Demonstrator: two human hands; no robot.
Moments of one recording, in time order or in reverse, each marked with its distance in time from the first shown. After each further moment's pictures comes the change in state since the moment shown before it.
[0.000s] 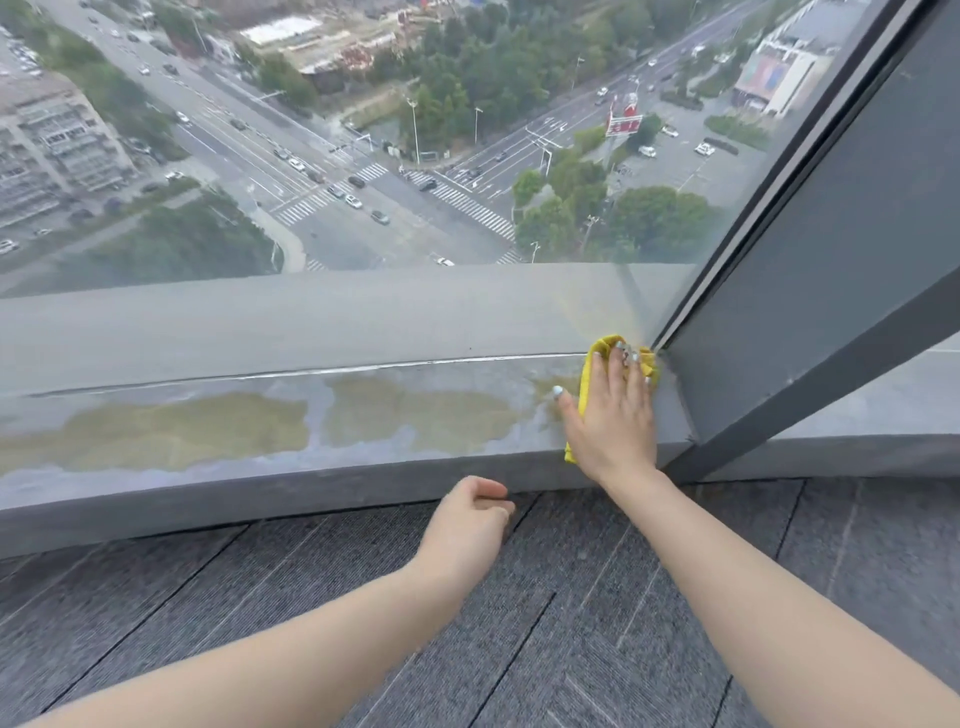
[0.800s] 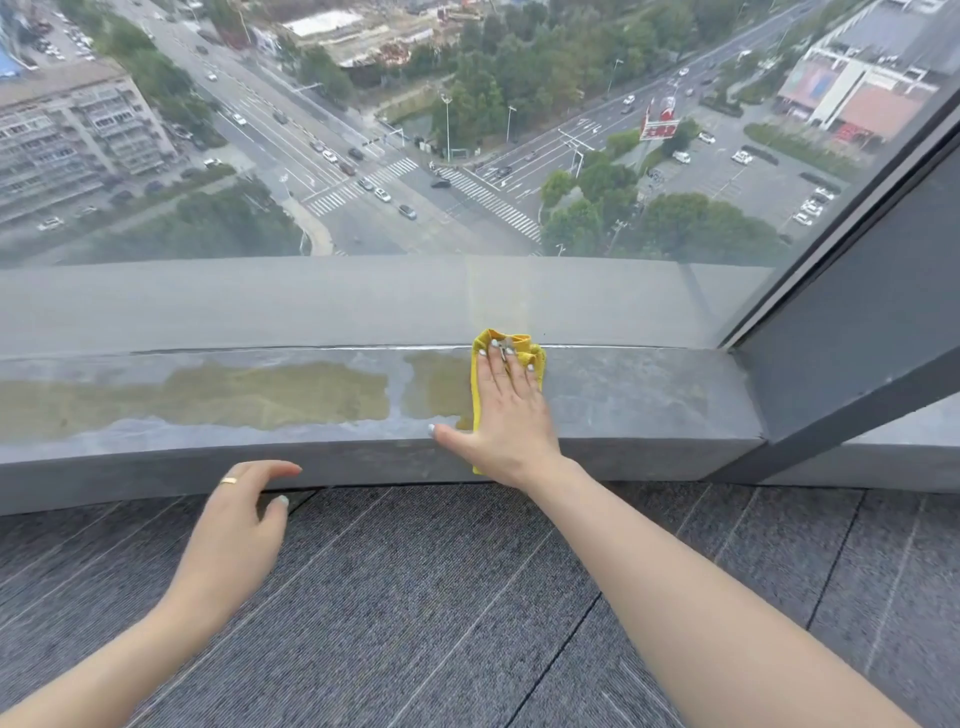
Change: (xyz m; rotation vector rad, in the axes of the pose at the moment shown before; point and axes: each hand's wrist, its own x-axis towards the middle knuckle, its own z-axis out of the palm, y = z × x) left_hand -0.026 -0.090 -0.208 0.535 0.529 0.303; right_hand -0.042 -0.151 0.026 0.083 -0.234 -0.377
